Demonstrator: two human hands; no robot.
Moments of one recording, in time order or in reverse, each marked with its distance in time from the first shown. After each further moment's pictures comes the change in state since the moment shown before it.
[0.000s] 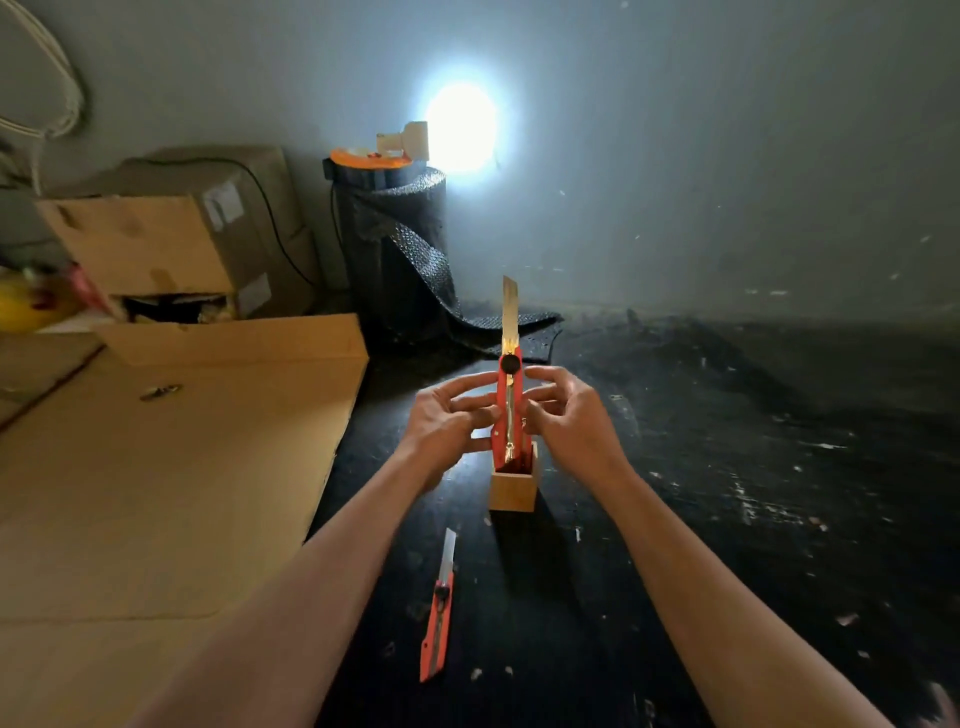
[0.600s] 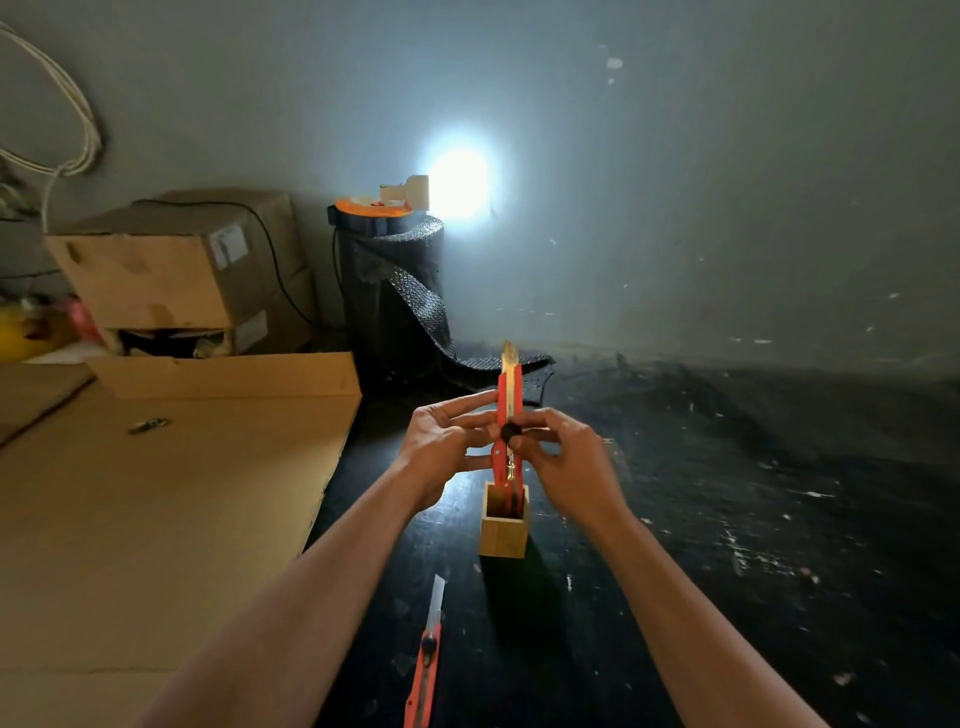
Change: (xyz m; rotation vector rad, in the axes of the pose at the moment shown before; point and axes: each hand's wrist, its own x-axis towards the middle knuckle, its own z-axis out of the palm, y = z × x) left_hand 0.011 0.027 0.005 -0.056 -0.022 0.029; right_hand 0.001 -0.017 -0.006 -0.277 0.046 -0.100
